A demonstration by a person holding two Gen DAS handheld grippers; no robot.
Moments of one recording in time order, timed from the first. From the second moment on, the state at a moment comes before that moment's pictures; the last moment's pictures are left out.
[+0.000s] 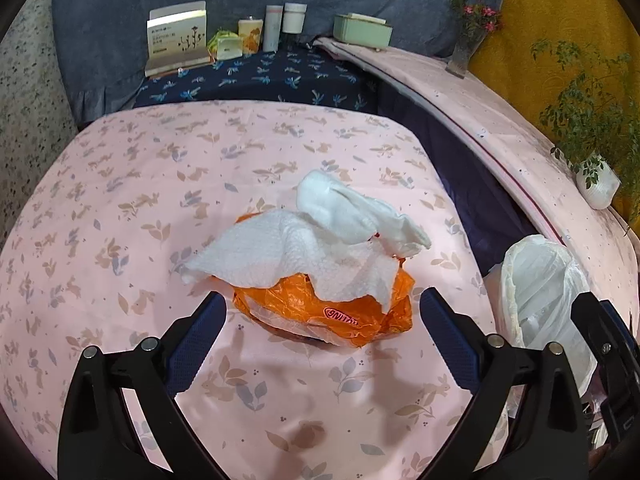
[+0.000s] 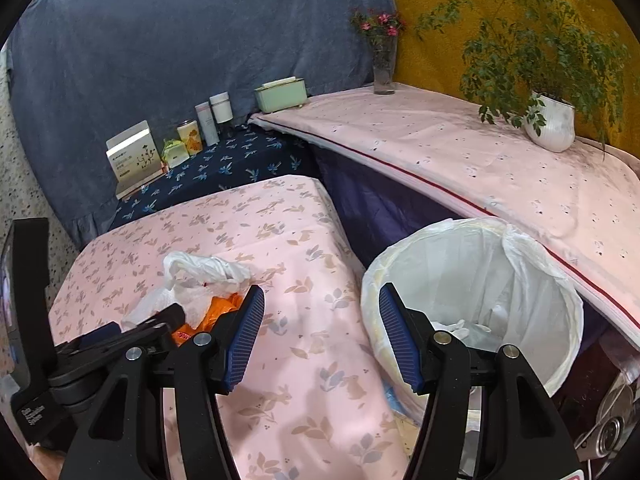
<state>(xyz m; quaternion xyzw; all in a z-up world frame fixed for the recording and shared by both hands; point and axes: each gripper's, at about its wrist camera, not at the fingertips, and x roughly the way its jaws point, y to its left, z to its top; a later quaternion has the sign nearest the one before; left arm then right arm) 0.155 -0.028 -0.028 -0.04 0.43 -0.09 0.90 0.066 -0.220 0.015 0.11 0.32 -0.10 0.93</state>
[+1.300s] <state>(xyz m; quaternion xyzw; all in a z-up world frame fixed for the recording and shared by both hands) 0.190 0.087 -0.041 -0.10 0.44 -0.03 0.89 0.184 -0.133 -0.027 0.10 0.38 -0.01 0.92</state>
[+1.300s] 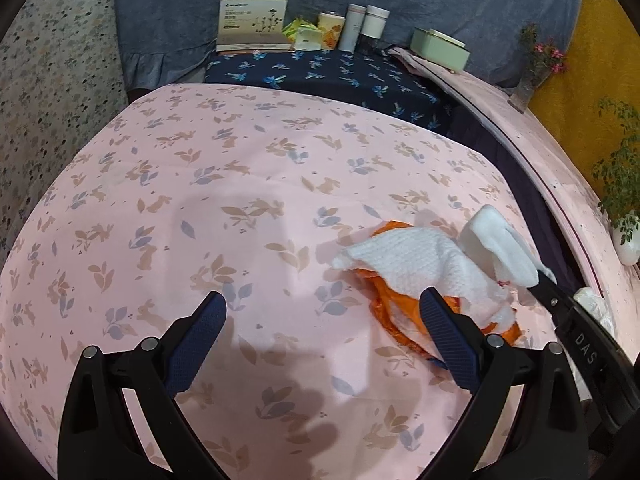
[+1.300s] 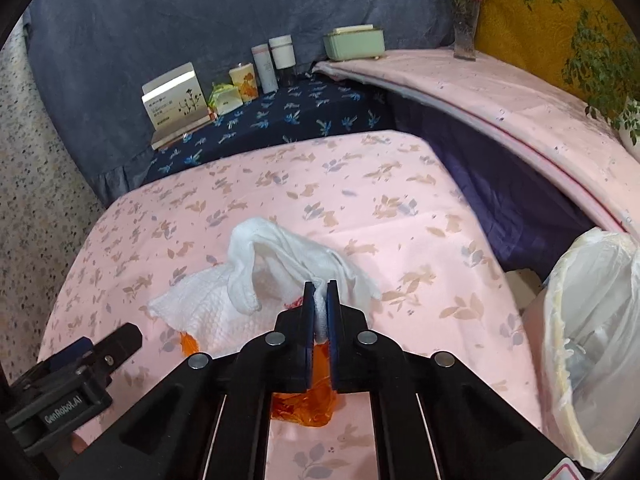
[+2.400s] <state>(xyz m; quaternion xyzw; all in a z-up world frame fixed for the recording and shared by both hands) 0.181 -0.029 -0.004 -0.01 0.40 -0.15 0.90 0.120 -0.226 0.030 0.15 0.30 -0.06 0.94</state>
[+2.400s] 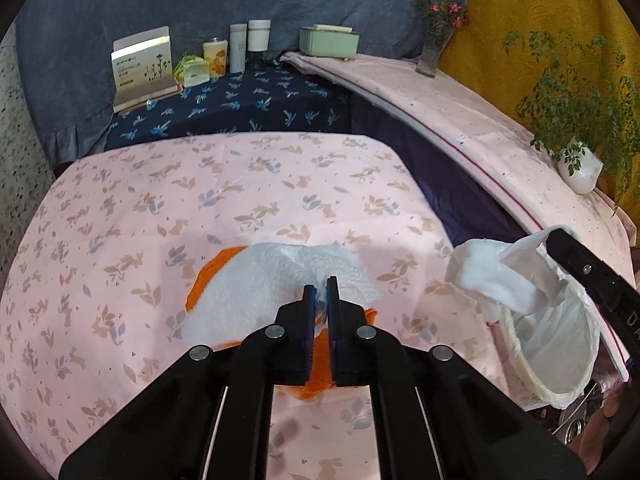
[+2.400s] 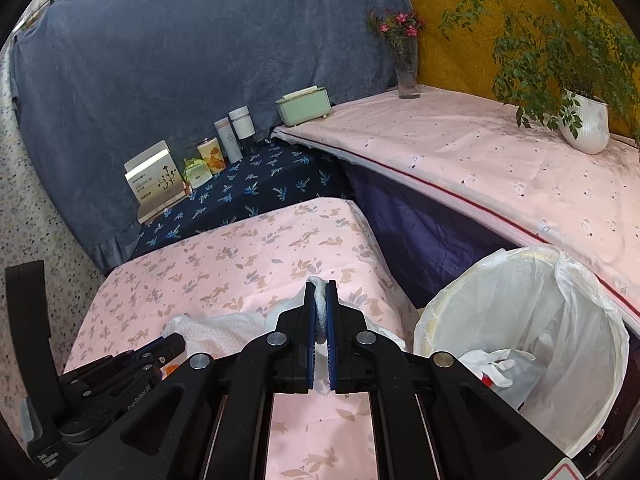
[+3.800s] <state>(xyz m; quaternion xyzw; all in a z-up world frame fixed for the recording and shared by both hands) 0.110 -0.230 0.048 0.07 0.36 -0.32 0.87 0.025 -0.379 0.036 0.21 0.26 -0.20 0.92</state>
